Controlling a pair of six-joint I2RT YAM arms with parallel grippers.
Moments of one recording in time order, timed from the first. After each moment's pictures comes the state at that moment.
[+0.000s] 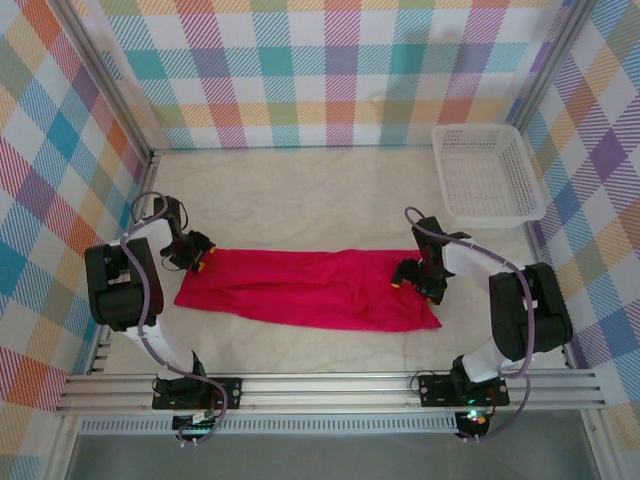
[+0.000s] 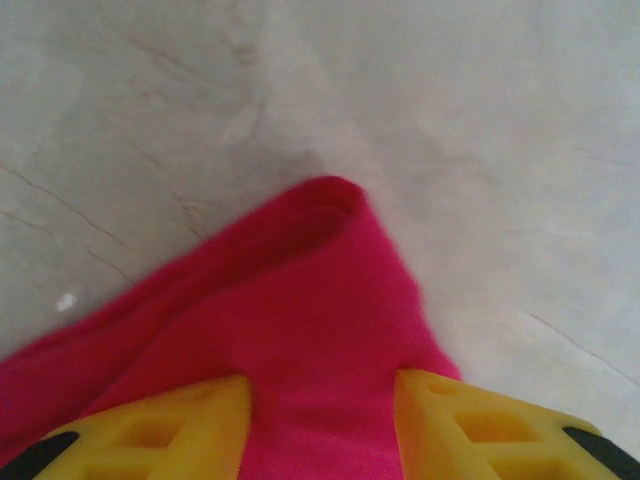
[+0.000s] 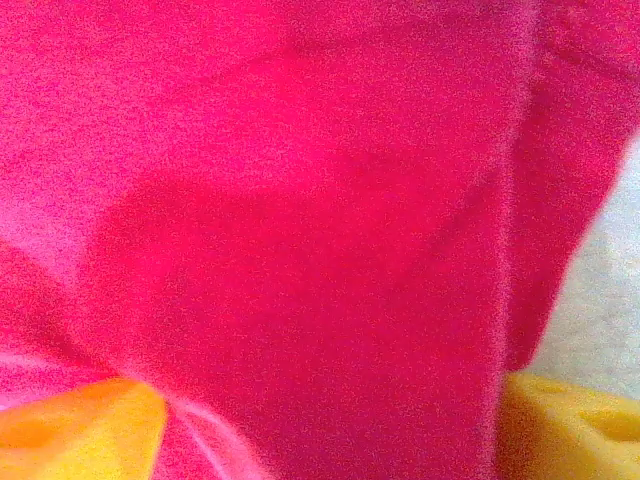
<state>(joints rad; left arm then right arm) 0.22 1.77 1.05 -0.60 0.25 -0.81 0.28 1.55 0.82 -0.72 -0.15 0.69</state>
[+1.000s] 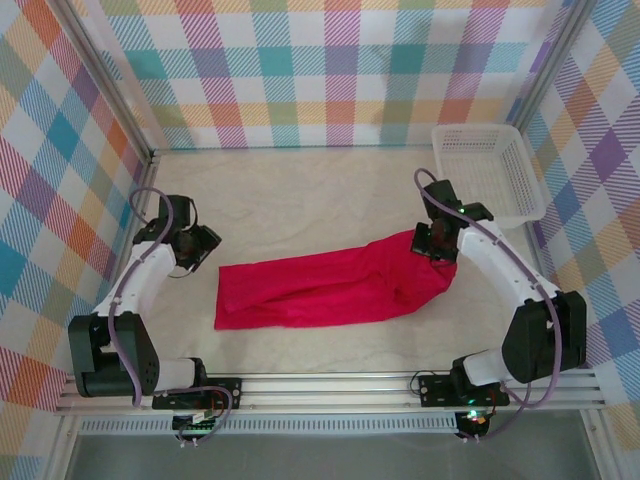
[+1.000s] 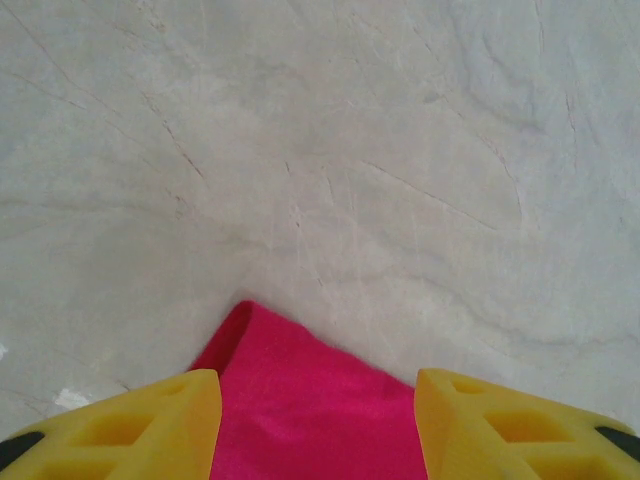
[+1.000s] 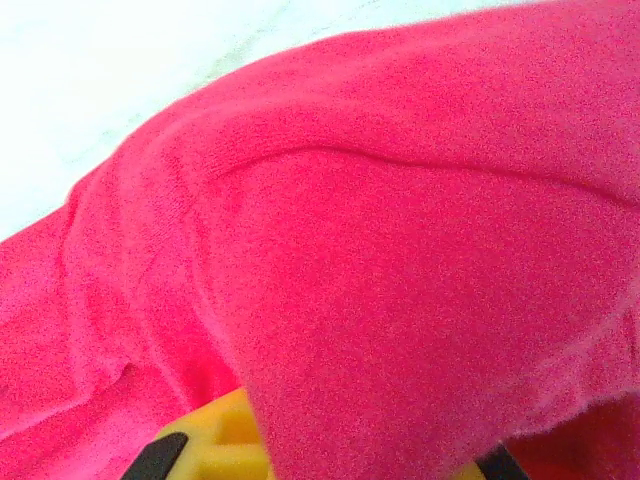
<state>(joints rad) 0.05 1.33 0.96 -0.69 0.08 -0.80 0.32 1.41 1.16 -0.98 0.07 0.57</state>
